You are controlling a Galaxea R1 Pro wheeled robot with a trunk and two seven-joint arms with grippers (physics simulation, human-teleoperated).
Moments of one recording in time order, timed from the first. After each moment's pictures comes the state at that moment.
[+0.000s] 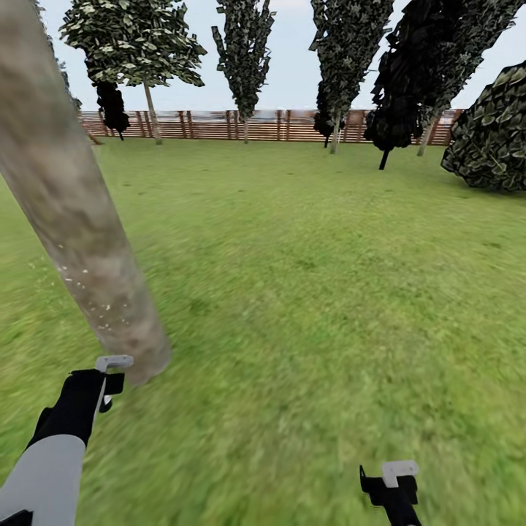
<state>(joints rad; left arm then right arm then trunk) -0.71 0.11 0.49 -0.81 -0.50 0.64 -0.12 -0.44 -0.07 -0.10 -0.15 0.23 -0.46 -0.18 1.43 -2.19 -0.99</state>
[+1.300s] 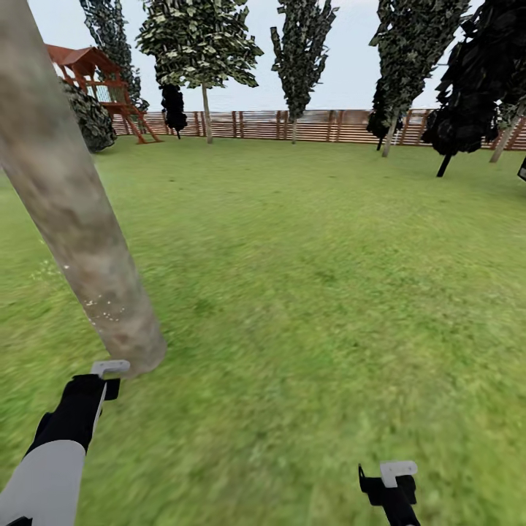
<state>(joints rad) -0.69 0.10 0.49 -0.81 -0.50 0.64 -0.04 -0.44 -0.07 -0.10 -0.15 0.23 -0.46 -0.17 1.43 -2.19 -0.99</state>
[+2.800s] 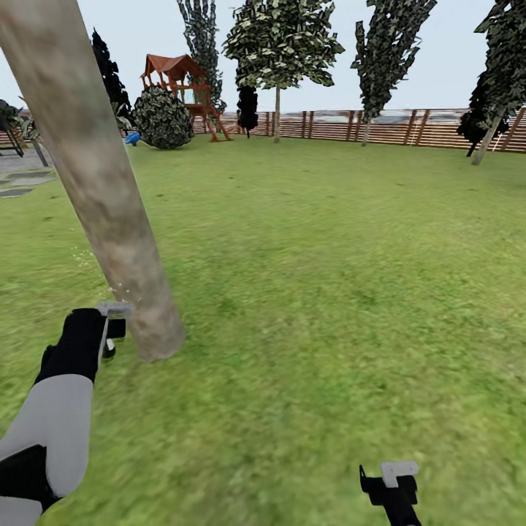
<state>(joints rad) -0.94 0.12 0.42 -0.87 -0.49 0.82 -0.11 -0.44 -0.07 -0.10 -0.15 0.23 -0.46 -0.17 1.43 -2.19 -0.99</state>
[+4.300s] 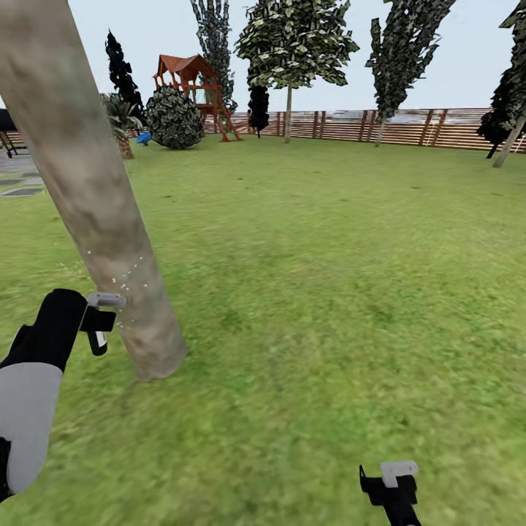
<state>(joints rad) -0.99 0.29 0.19 -0.87 -0.50 0.99 -0.40 -0.44 -0.07 -0.10 -0.15 0.23 -0.46 -0.17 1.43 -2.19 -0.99</state>
